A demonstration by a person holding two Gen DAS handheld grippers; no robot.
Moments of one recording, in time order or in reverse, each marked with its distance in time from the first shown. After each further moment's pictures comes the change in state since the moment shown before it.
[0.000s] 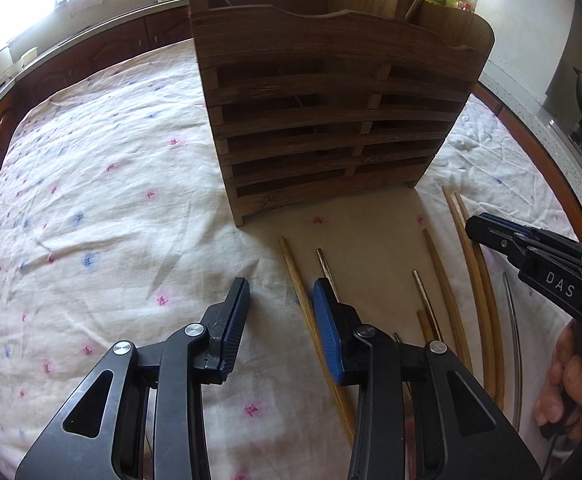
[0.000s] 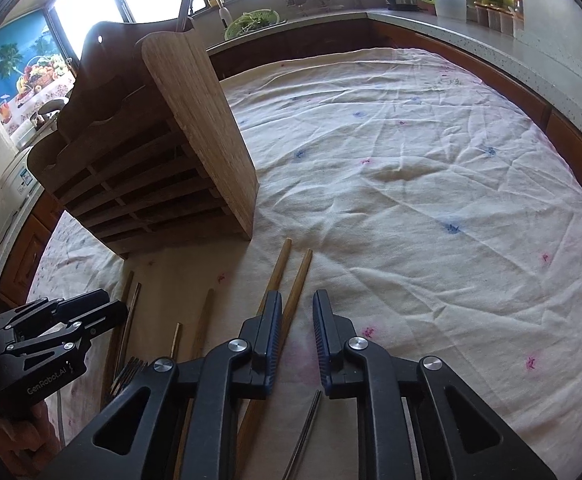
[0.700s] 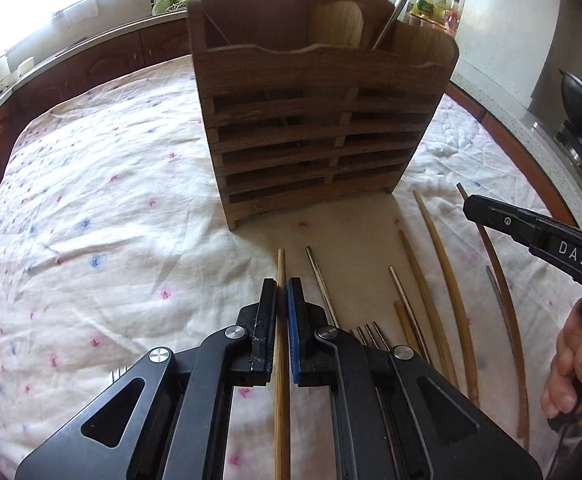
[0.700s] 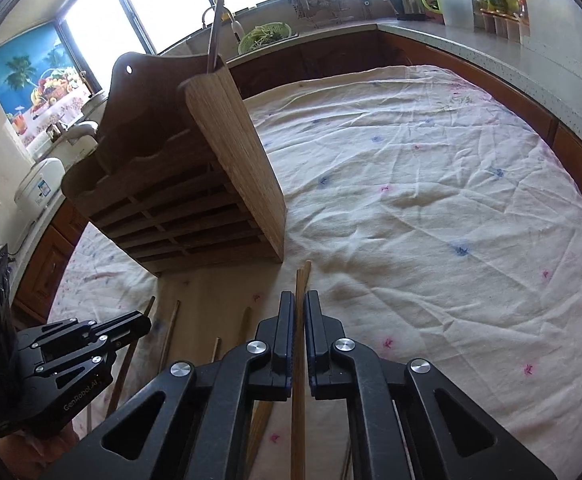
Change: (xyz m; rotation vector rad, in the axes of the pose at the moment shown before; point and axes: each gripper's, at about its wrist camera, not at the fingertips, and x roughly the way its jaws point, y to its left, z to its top) left arm -0.023 -0.005 -0.001 -0.001 -0.060 -0.044; right arm -0.023 0.005 0.010 0.019 -0.050 0.082
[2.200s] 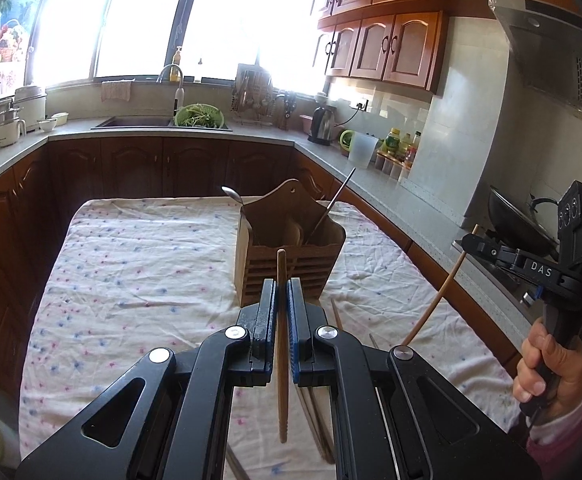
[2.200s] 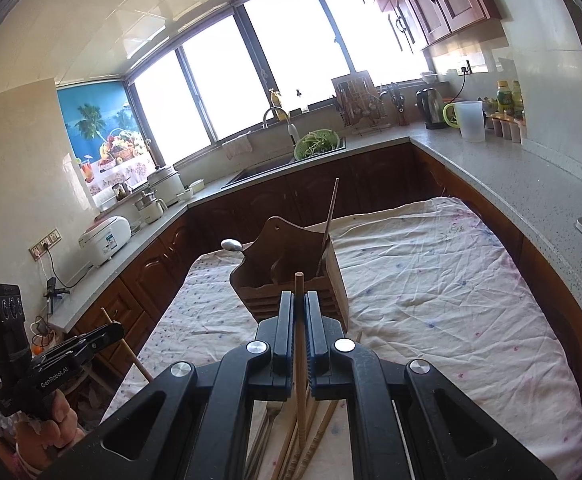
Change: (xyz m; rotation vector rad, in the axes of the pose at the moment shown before) left arm -0.223 0.022 -0.043 -0.102 -0.448 -0.098; right arm -0.197 0.043 -0.005 -0.075 -0.345 0.133
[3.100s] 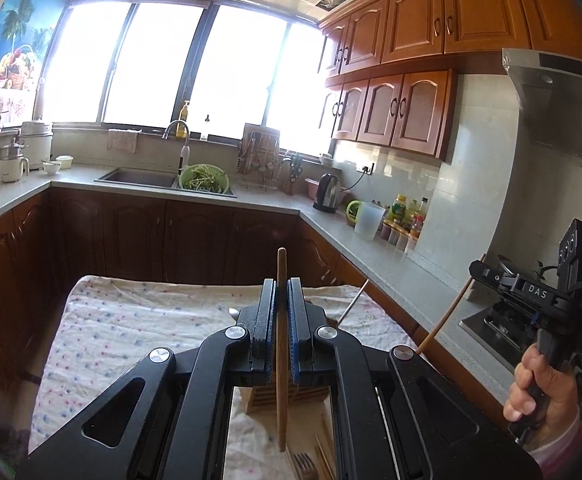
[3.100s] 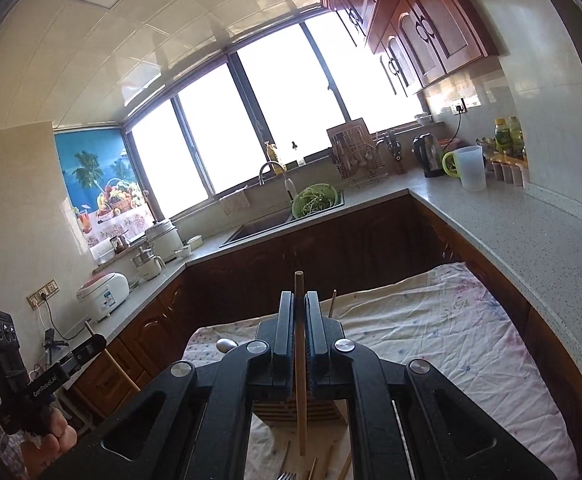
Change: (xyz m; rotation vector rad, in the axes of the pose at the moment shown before) left arm 0.021 0.019 0.096 -0.029 -0.217 0.007; right arm 0.021 -0.010 0.088 0.036 -0.187 0.006
